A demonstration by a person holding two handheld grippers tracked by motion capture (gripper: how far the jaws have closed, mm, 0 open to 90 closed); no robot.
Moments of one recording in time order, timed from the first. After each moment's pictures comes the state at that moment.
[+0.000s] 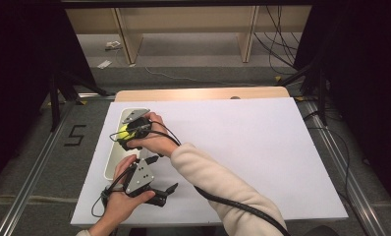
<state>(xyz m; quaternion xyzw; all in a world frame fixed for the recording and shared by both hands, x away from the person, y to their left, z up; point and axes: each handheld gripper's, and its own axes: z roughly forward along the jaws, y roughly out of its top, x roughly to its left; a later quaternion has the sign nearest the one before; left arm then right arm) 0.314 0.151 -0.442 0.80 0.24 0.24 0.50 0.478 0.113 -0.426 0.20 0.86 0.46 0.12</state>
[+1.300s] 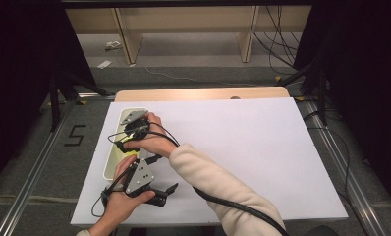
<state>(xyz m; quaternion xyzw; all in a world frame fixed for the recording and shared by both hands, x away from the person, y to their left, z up) 0.314 0.150 -0.442 0.80 0.24 0.24 0.50 0.475 0.118 -0.427 0.19 0.86 0.47 0.11</state>
